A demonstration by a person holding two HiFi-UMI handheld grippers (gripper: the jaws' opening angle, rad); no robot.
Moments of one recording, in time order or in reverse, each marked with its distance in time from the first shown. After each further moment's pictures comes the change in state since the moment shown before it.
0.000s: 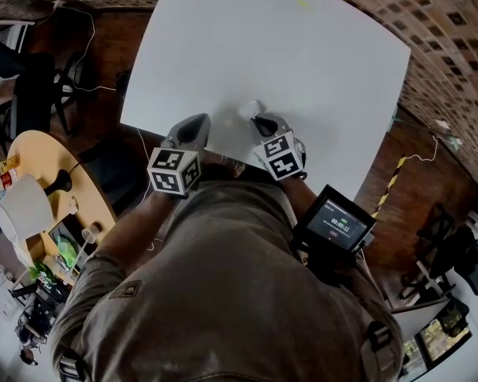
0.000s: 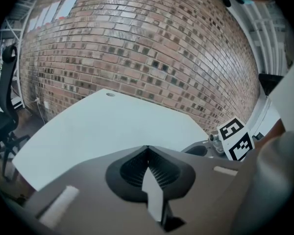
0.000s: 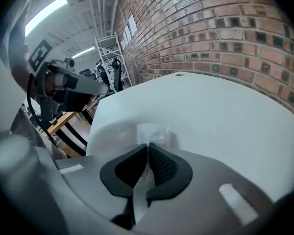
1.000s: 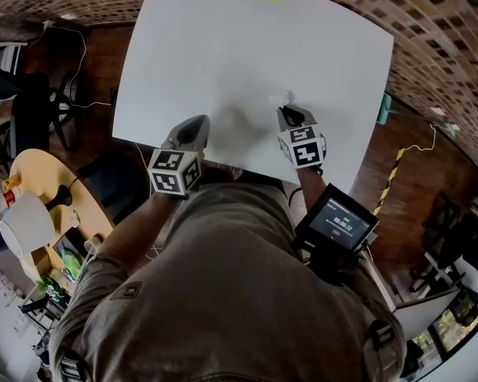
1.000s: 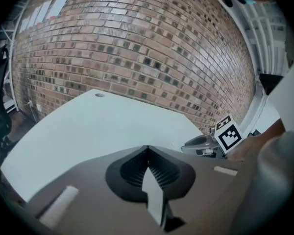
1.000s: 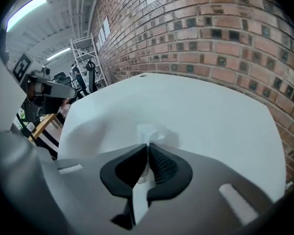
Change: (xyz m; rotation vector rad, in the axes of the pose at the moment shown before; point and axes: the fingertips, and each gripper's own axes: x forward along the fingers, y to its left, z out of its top) left arm 0.023 -0.033 0.012 0.035 0.003 -0.041; right arm -0.054 -0.114 -0.032 0.146 0.004 -0.234
